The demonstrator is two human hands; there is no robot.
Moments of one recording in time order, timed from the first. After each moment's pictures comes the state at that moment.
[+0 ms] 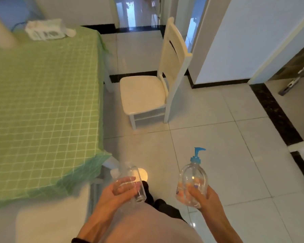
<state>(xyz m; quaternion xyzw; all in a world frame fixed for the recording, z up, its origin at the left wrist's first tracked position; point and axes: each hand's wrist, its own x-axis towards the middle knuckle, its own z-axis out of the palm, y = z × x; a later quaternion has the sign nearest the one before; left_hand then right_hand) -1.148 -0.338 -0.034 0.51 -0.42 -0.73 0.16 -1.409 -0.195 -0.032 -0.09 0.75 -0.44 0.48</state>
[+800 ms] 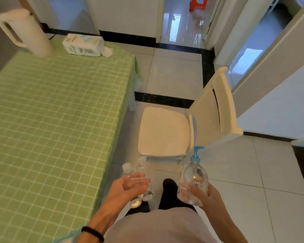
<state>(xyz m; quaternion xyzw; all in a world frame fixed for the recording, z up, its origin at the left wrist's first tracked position) -1.274 -0.657 -0.033 0.53 -0.36 -0.73 0.24 -1.557 -0.586 -0.027 -0.22 0.72 -0.35 0.56</state>
